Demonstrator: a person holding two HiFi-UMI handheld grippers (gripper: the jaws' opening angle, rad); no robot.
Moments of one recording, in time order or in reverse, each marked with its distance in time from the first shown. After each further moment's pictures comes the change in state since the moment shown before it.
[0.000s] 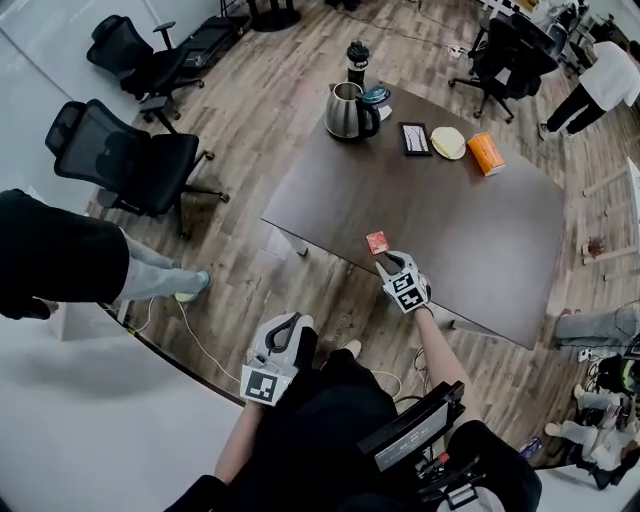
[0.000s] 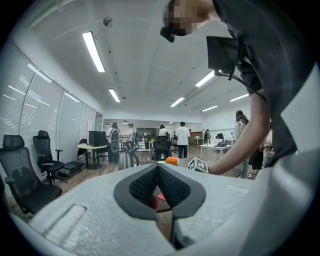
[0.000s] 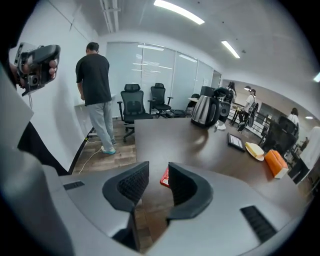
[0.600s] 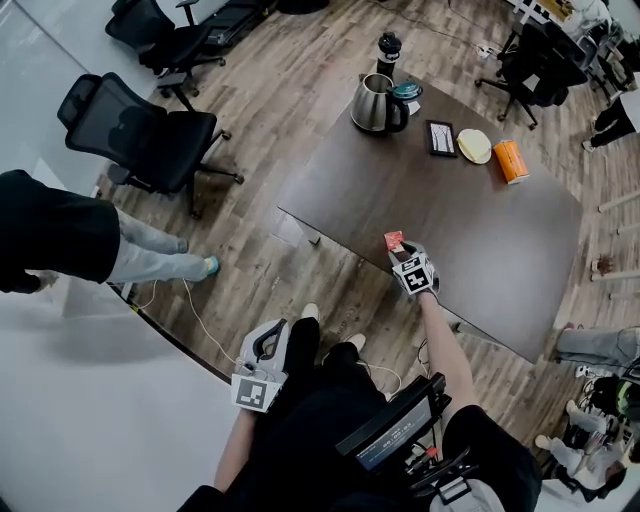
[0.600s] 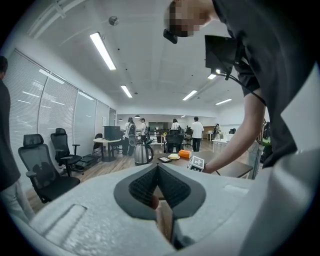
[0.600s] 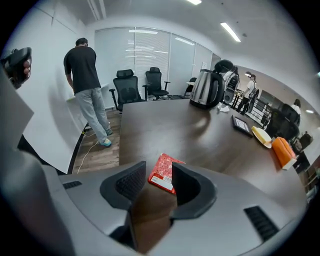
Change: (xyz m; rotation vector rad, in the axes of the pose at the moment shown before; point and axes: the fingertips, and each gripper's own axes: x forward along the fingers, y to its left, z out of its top) left arm -0.044 0.039 -0.020 -0.035 0.087 0.151; right arm 0.068 -0.025 -0.029 0.066 0.166 0.011
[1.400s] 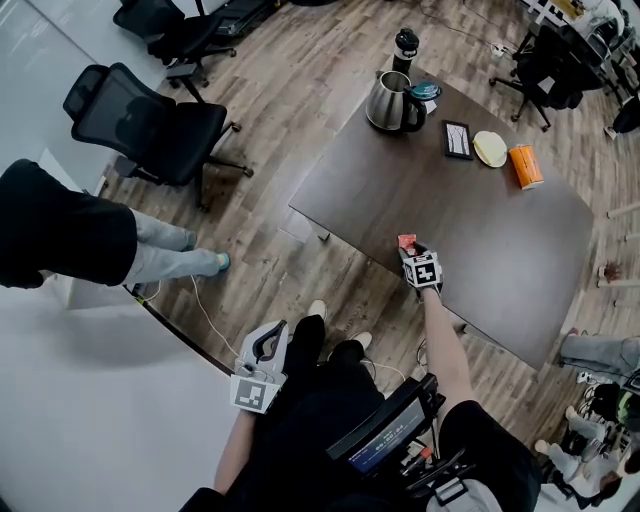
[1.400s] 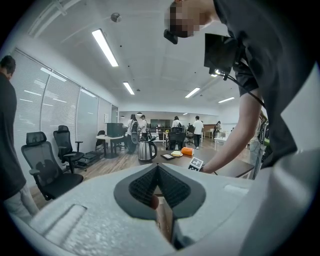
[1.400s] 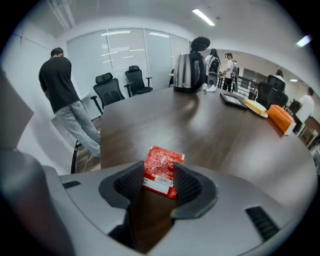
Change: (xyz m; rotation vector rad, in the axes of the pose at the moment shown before) left arm -0.005 0.025 -0.007 -0.024 0.039 0.024; right arm 0.038 -0.017 -0.017 0.252 0.032 -0.043
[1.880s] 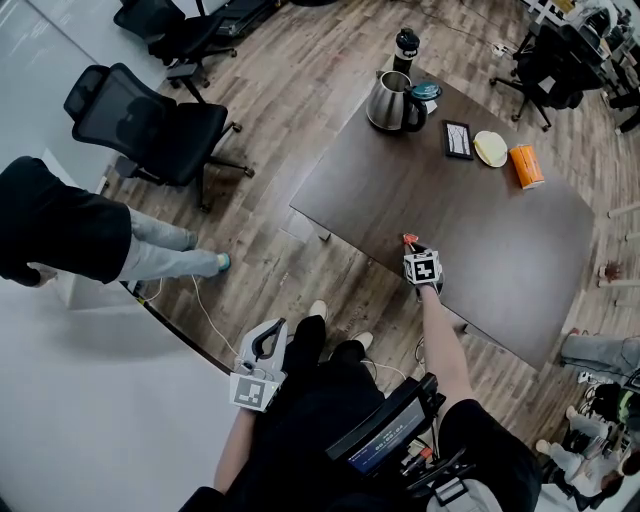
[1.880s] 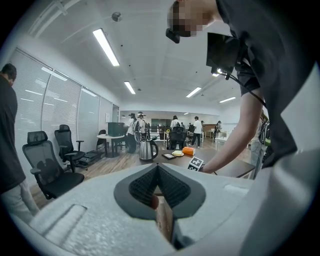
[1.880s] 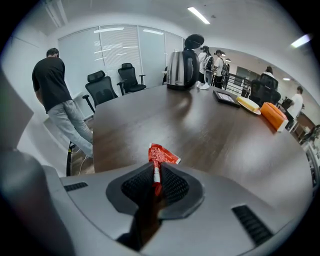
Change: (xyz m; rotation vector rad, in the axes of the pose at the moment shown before) left arm 0.002 0.005 -0.001 -0.002 0.003 0.008; right arm 0.002 -0.010 -0.001 0.039 0.038 -0.065
